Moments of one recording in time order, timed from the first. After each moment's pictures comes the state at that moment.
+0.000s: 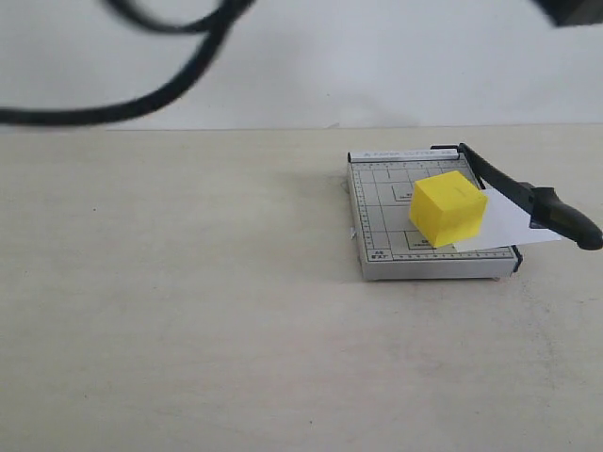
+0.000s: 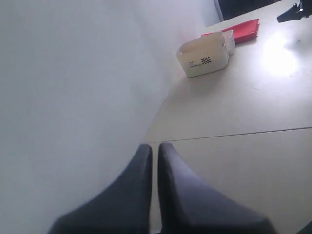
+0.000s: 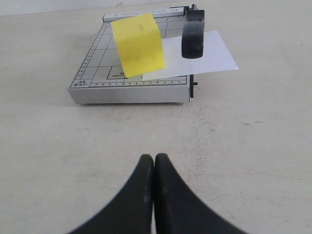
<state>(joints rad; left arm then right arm) -1.07 1.42 -1.35 -0.31 0.12 0.74 0.10 0.30 0.00 0.54 0.24 -0.41</state>
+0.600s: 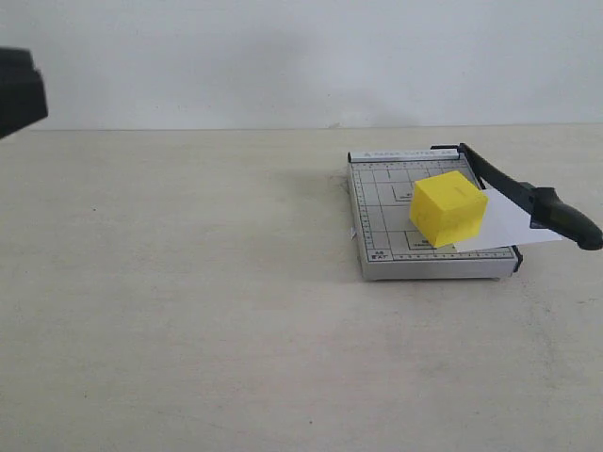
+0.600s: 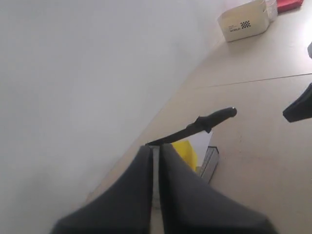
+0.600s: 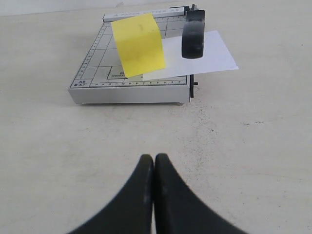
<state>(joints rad) -0.85 0.62 -0.62 -0.34 0.20 0.74 0.10 0.30 0.00 0.54 0.24 -0.41</state>
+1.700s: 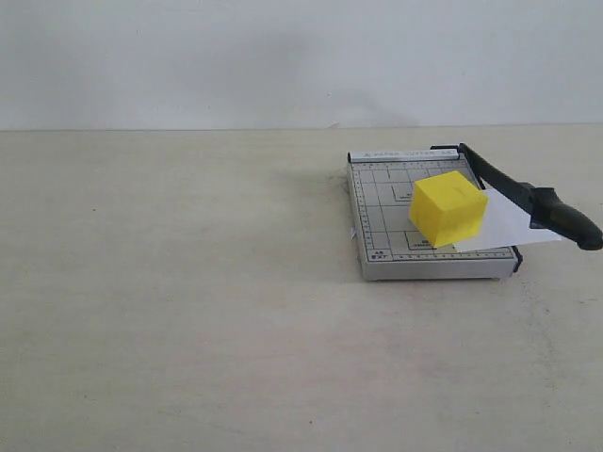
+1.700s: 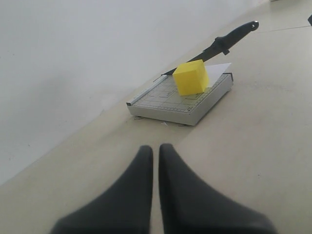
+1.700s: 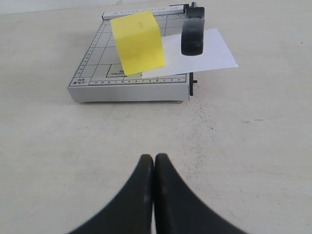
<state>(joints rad) -0.65 0.00 0.00 -0.42 0.20 0.74 0.10 0.30 0.00 0.54 0.24 -0.41</state>
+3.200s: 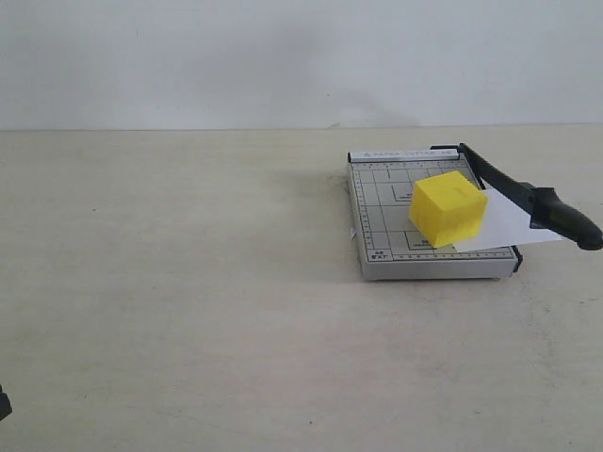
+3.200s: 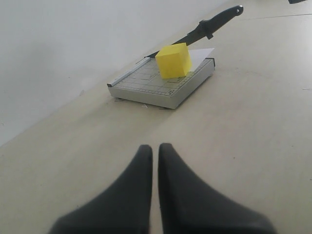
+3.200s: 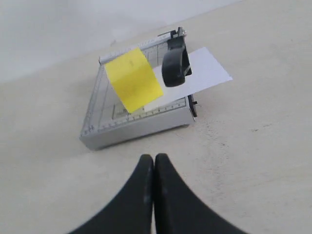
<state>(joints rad) -0.65 0.00 0.00 -0.42 0.28 0.69 0.10 0.30 0.00 0.69 0.14 -0.28</state>
